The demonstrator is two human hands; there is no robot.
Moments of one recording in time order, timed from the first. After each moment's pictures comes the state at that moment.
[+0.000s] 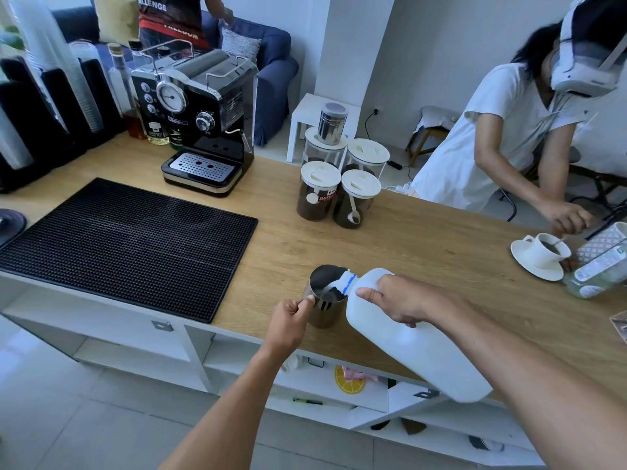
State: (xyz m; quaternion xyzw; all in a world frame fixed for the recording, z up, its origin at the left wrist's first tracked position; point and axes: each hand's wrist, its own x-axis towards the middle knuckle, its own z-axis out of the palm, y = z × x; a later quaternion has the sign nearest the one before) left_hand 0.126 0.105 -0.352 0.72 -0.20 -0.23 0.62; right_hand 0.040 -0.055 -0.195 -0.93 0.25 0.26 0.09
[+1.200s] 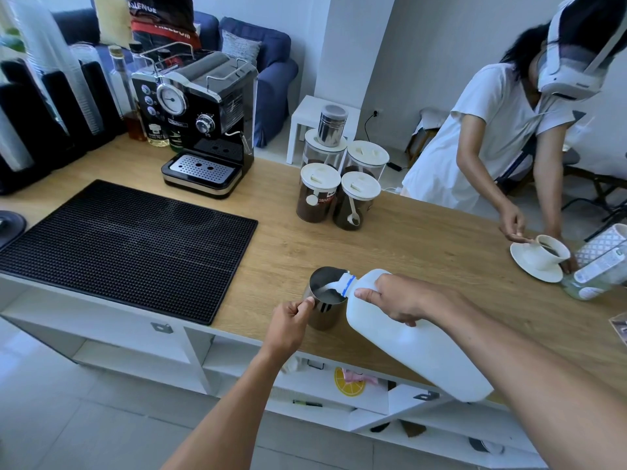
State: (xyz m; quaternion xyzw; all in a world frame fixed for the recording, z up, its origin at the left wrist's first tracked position) left_hand 0.124 0.106 -0.353 0.72 -0.20 -0.22 0.62; right_hand 0.044 -0.053 -0.192 -0.92 0.25 0.28 0.08
